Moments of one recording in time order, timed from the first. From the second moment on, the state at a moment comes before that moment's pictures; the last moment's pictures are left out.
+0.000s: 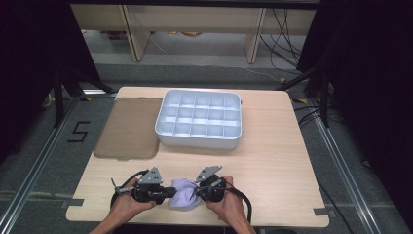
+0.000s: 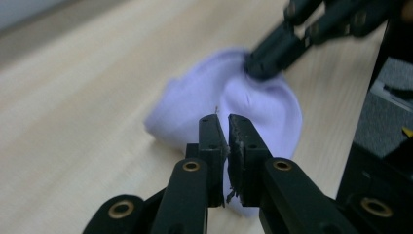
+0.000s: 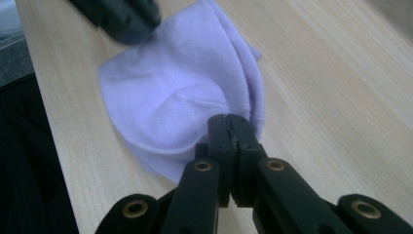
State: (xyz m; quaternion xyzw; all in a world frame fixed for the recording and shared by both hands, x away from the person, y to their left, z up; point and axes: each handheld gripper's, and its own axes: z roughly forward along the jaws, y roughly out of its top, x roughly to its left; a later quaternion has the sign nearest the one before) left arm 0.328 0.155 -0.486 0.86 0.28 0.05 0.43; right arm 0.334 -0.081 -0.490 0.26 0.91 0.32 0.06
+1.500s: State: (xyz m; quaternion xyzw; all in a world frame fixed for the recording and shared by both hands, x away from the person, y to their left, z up) left arm 0.316 0.169 -0.493 0.86 0.31 0.03 0.41; right arm 0.329 -0.066 -0.472 0.23 0.91 0.34 0.07
